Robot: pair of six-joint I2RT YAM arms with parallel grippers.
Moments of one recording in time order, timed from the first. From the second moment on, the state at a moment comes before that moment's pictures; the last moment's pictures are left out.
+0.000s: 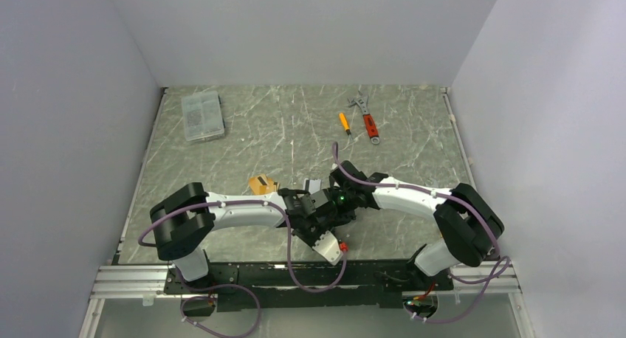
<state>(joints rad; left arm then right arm) -1.17 1.67 1.02 -0.57 0.23 1.10 0.77 1.49 0.76 -0.41 -0.29 0.77</state>
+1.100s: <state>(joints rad) -1.17 1.67 1.01 -0.56 0.23 1.10 0.77 1.47 0.77 -0.45 -0.27 0.77</state>
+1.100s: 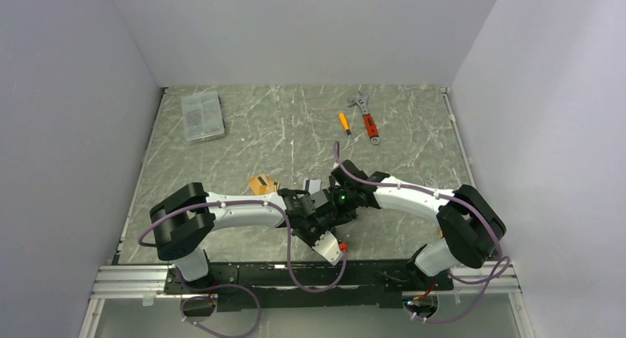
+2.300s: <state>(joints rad) -1.17 1.67 1.01 -0.56 0.23 1.11 0.79 1.59 0.84 -0.41 -0.28 0.75</state>
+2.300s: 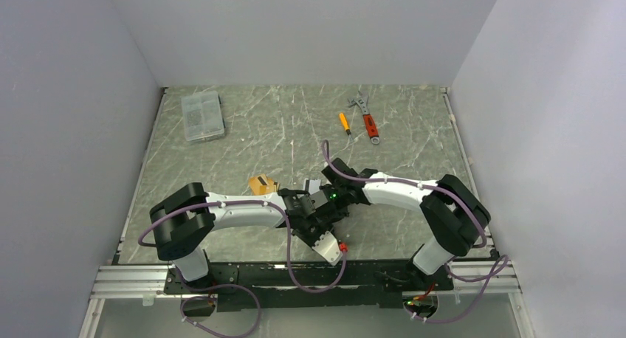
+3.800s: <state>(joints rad) -1.01 1.67 1.02 -0.67 0.32 1.07 0.95 1.34 0.41 0.11 0.01 1.07</state>
